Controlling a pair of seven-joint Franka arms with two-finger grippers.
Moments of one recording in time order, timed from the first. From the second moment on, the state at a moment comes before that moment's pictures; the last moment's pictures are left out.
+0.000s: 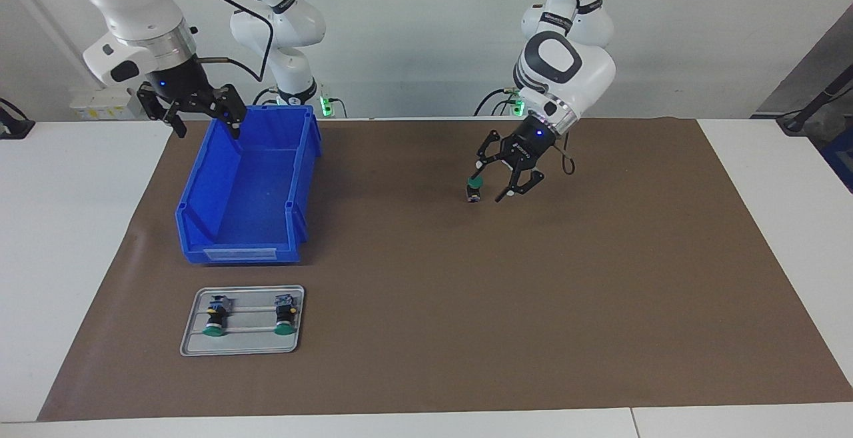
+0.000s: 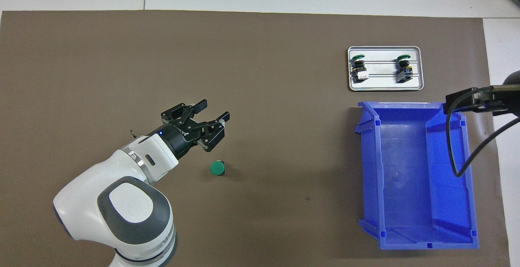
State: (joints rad) left arm -0.39 -0.12 -0.24 -2.26 -1.73 2.98 1.37; right arm 0.05 -0.03 -0.02 -1.58 -0.02 1.55 0.08
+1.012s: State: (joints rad) left arm -0.34 -0.11 -0.33 -2.17 -1.73 3.36 1.23; right arm 0.05 -0.03 -0.02 -1.58 -0.02 1.55 0.08
